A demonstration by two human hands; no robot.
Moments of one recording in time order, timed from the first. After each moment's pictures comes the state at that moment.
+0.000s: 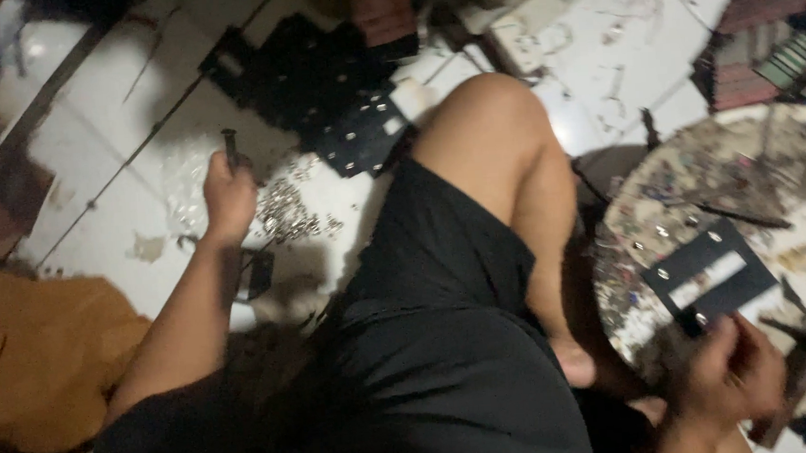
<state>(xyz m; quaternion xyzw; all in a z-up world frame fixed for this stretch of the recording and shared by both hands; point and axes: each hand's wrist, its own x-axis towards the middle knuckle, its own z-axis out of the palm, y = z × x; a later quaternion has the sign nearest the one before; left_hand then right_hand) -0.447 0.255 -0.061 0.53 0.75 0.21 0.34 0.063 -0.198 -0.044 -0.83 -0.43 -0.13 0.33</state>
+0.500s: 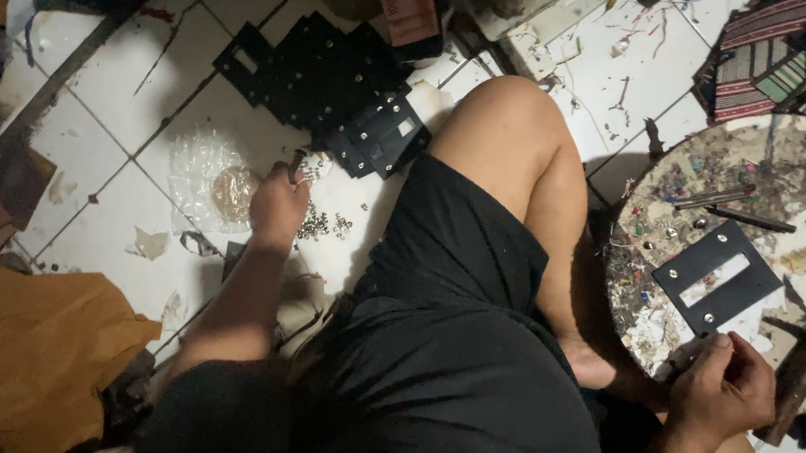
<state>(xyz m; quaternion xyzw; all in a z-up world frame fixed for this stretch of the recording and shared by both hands) -0.436 0.234 -0.122 0.69 0.69 0.03 0.21 0.044 -0.223 -0.061 -0.85 -0.32 -0.15 0.38</state>
